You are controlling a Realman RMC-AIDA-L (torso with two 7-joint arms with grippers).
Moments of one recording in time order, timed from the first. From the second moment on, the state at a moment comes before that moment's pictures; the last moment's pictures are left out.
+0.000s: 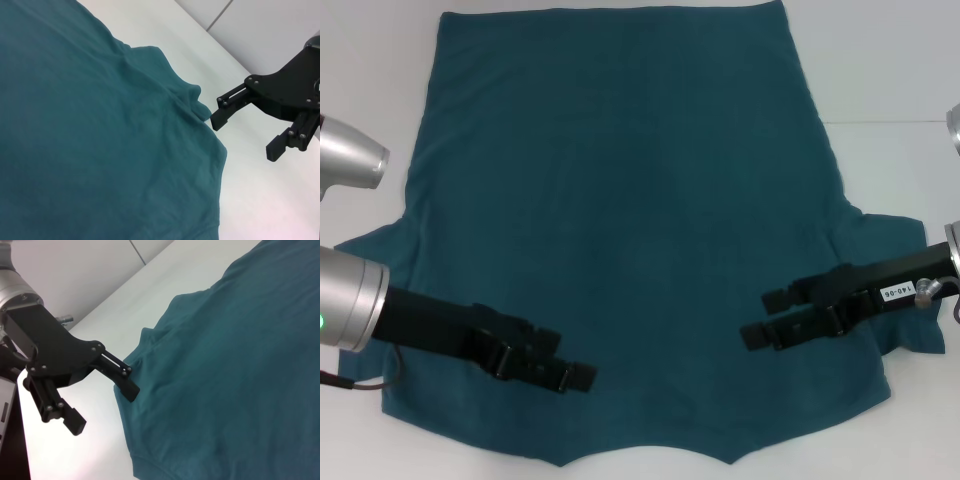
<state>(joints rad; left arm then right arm) -0.54 -2.11 0.86 1.08 2.26 1.79 -2.13 0.68 2.05 -0.80 -0.83 -2.27 -1.68 1.99</state>
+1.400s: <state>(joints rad) -0.44 -2.04 0.28 0.95 2.34 1.60 -2.54 0.76 1.84 -0.59 -0.63 -2.11 -1.40 2.51</state>
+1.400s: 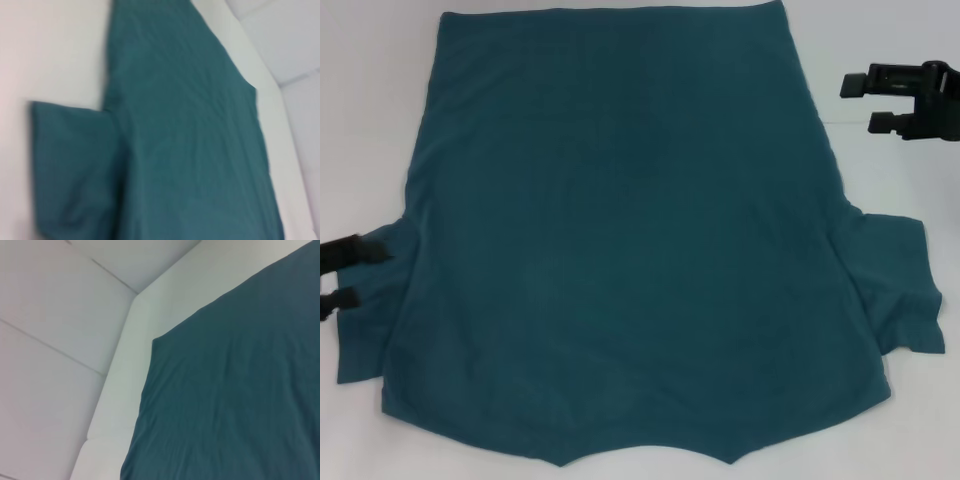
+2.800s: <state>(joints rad) -0.43 -2.06 0.29 0.78 2.39 1.29 -2.36 0.75 1.84 -0.59 -0.62 -2.11 -1.38 2.51</state>
